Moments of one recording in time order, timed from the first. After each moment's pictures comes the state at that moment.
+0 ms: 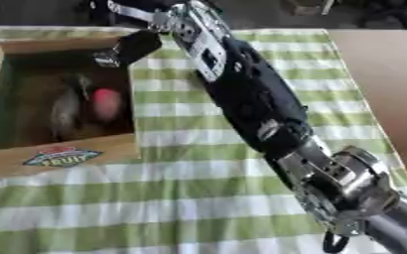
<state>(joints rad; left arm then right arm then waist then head) -0.17 0.09 0.40 -1.98 0.24 -0.15 -0.14 -1.32 -0.18 0.11 -0.92 0.84 -0.39 0.44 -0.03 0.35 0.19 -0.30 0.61</state>
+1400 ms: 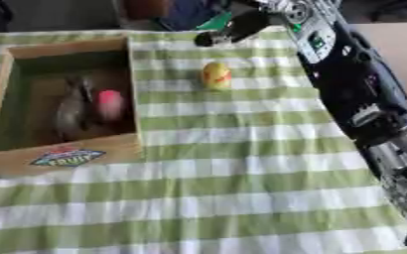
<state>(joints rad) -0.15 0.09 0.40 -1.98 0.23 -0.16 -0.13 -1.22 -0.45 0.09 -0.90 0.77 -0.36 0.51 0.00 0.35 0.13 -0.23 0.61</state>
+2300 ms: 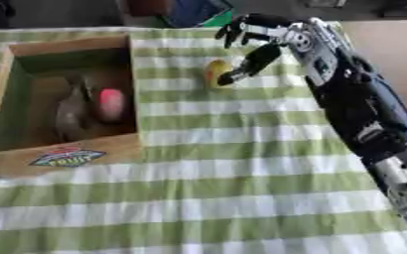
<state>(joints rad) -0.15 0.09 0.40 -1.98 0.22 -0.16 -0.14 -1.18 -0.45 0.07 -0.82 0.84 -0.37 0.52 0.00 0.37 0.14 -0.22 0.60</state>
